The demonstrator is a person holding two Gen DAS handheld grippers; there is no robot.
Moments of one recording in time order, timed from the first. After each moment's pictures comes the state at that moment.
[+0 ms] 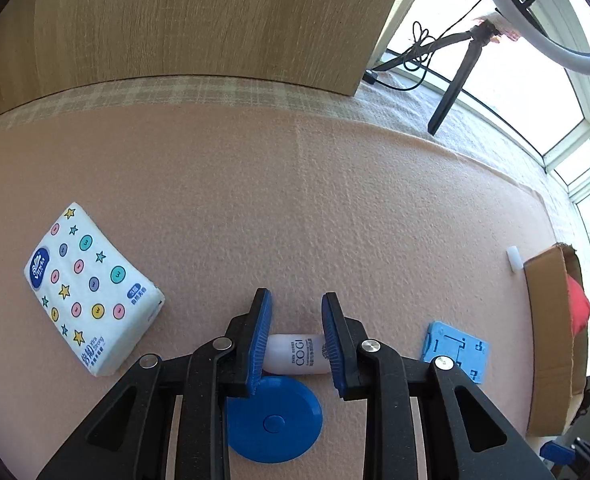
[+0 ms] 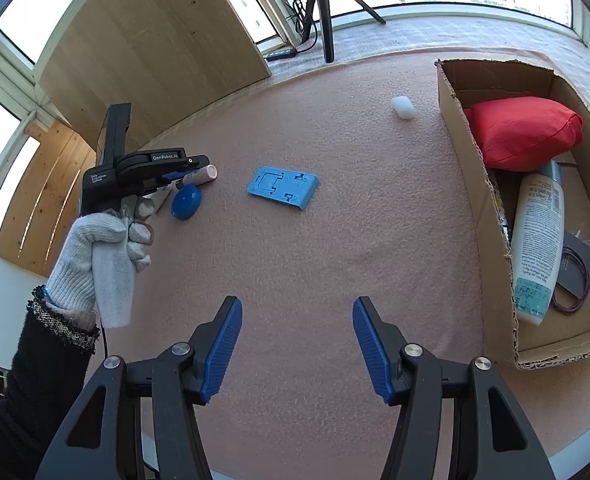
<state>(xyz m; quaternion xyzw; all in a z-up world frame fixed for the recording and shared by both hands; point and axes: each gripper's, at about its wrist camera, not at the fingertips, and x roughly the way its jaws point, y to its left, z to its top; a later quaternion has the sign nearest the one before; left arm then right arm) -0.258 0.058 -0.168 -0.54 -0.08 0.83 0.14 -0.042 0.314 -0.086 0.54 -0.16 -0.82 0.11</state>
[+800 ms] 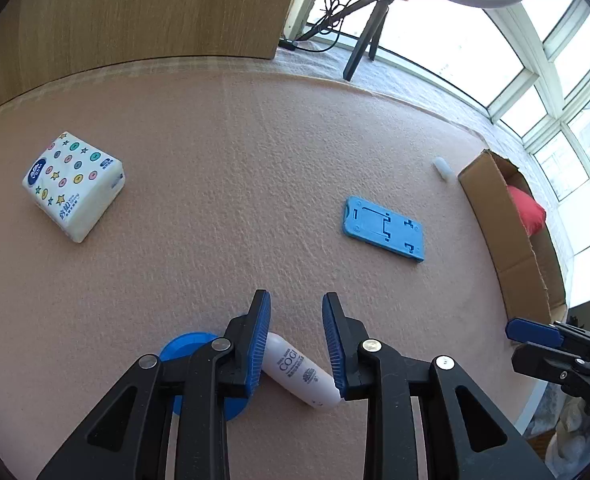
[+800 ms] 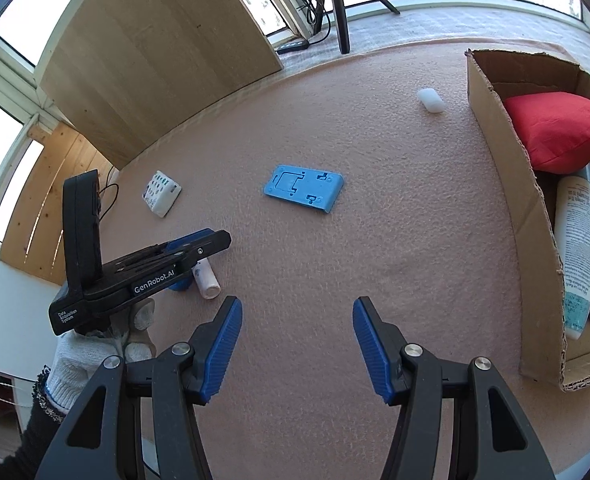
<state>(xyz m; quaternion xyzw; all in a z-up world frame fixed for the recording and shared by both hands) -0.156 0.055 -0.141 -0.53 -0.06 0.82 0.22 -0.060 0.299 -0.098 0.54 -0.18 -0.81 0.13</state>
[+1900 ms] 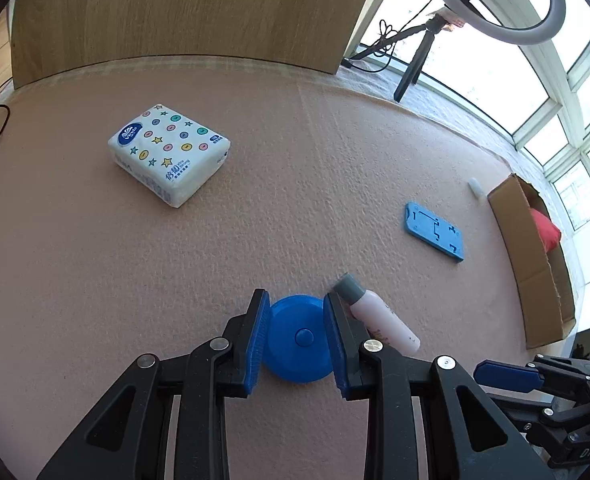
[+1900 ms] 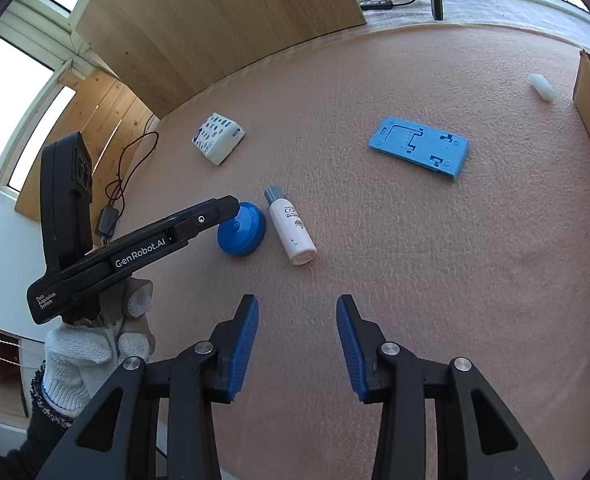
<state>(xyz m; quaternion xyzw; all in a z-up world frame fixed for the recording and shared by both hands) -0.147 0.000 -0.145 -0.53 -0.08 0.83 0.18 -0.063 0.222 -0.116 0.57 -0.15 -0.78 0.21</state>
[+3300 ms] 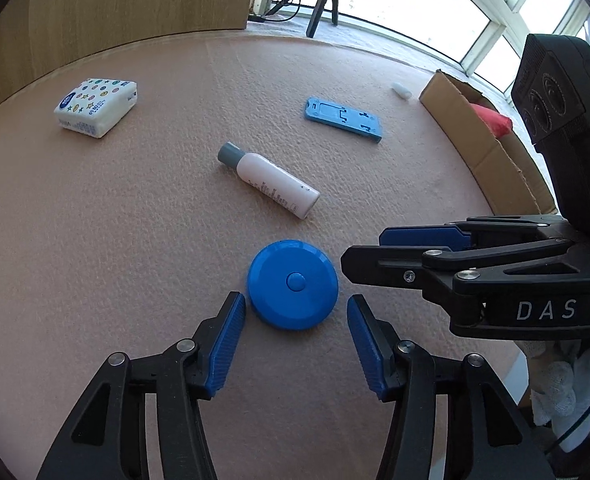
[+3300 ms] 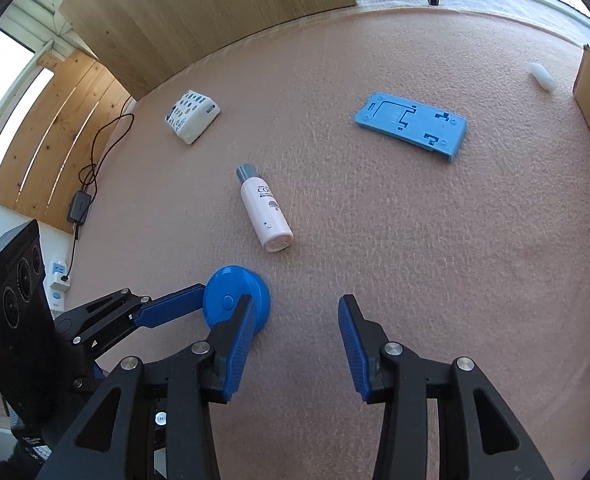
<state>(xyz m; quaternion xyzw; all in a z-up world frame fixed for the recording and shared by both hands) -0.047 0.051 -0.148 -0.54 0.01 0.80 0.26 -0.066 0.210 -0.139 0.59 -0.11 -0.78 0.19</state>
